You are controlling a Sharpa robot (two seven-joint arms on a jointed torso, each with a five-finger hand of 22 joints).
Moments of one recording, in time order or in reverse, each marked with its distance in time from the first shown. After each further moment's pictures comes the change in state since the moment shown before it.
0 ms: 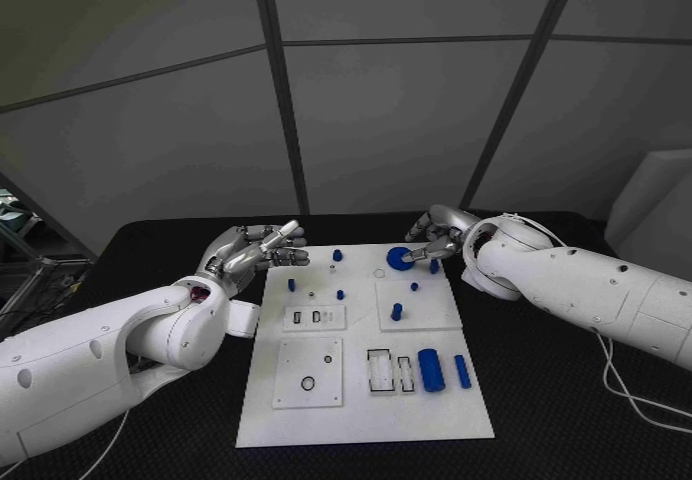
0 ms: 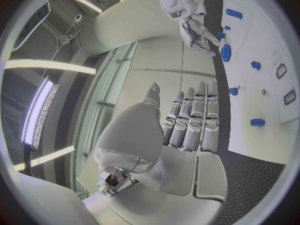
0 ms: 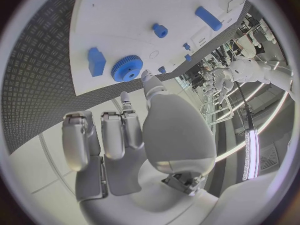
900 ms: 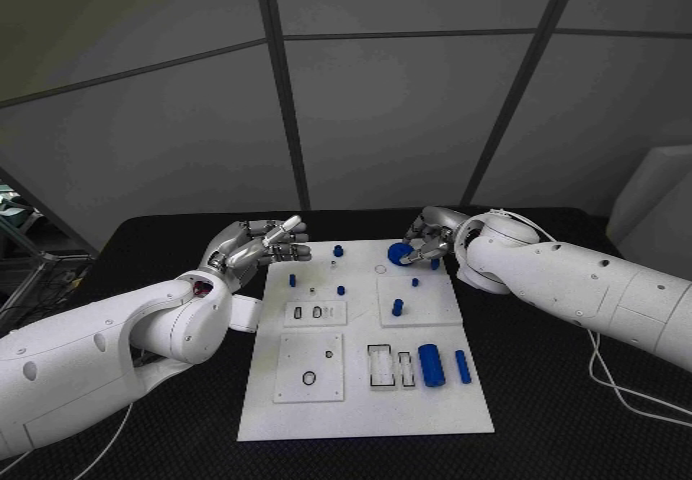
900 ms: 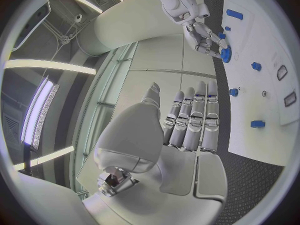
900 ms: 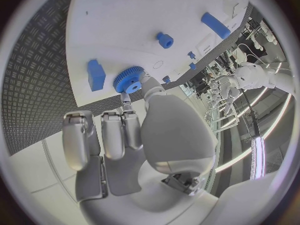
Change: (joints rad) left arm 0.000 0.005 0.000 -0.005 0.000 0.004 -0.001; left_hand 0.000 0.000 0.000 0.000 0.000 0.000 0.000 0.000 0.000 0.000 0.000 0.000 0.000 0.000 0.000 0.000 0.000 0.000 0.000 0.000 0.000 -0.001; right arm 0.000 0.055 0.000 -0.054 -0.041 0.076 -0.054; right_hand 0.022 0.022 0.006 -0.006 0.014 0.010 0.002 0.000 0.001 0.000 0.000 0.013 0.000 0.000 0.000 0.004 0.000 0.000 -0.004 0.004 0.000 0.000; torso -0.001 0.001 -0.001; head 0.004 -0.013
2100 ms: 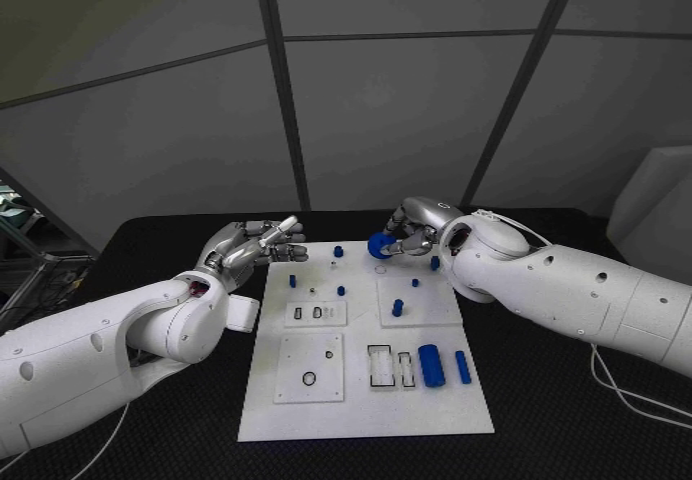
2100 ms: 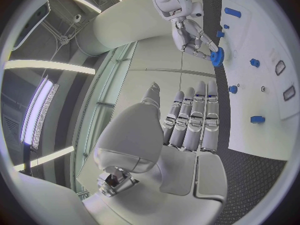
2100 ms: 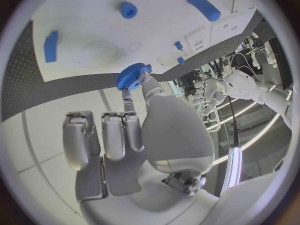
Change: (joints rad) left arm 0.000 -0.009 0.000 -0.008 0.000 0.005 -0.004; left_hand 0.000 0.000 -0.003 -0.003 -0.004 0.000 0.000 0.000 -0.001 0.000 0.000 -0.004 -0.001 0.000 0.000 -0.004 0.001 0.000 0.000 0.000 0.000 -0.001; right arm -0.001 -0.017 0.000 0.169 -0.176 -0.158 -0.014; right_hand 0.004 0.062 0.028 -0.035 0.042 0.136 -0.029 0.033 0.022 0.005 -0.013 0.035 0.000 -0.003 -0.011 0.020 0.000 0.000 0.000 -0.008 0.000 0.000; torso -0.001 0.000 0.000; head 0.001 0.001
